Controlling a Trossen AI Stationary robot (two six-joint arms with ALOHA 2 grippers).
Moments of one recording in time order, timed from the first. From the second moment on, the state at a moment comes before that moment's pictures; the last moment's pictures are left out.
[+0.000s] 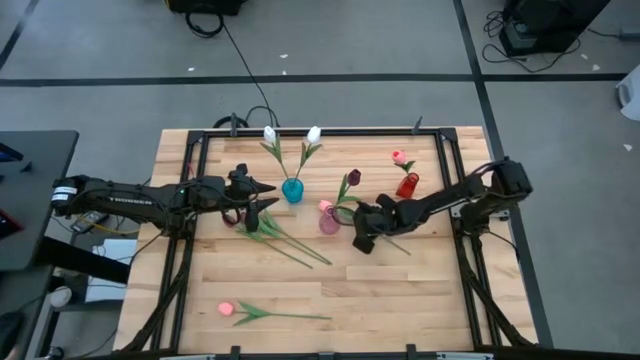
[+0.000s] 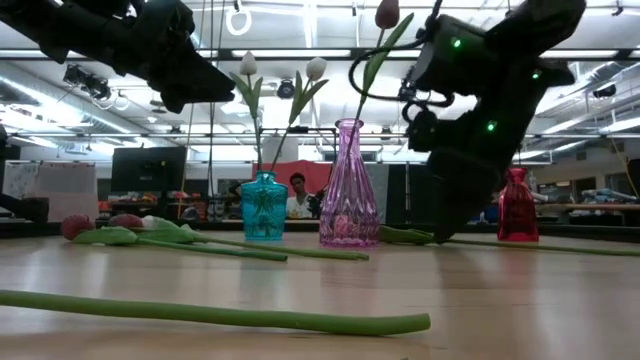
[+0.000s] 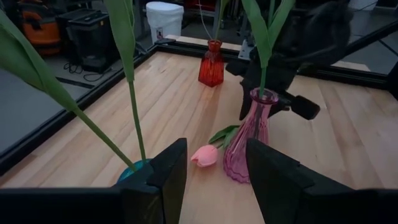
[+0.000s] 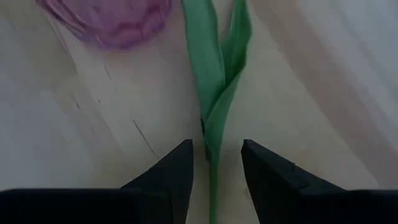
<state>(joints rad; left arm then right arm) 0.04 0.82 0.42 0.14 -0.22 -0.14 0.12 1.66 0.79 -0.34 0.32 0.60</state>
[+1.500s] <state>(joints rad) 0.04 0.82 0.42 0.14 -0.21 -0.14 0.42 0.70 0.88 -0.68 0.86 0.52</state>
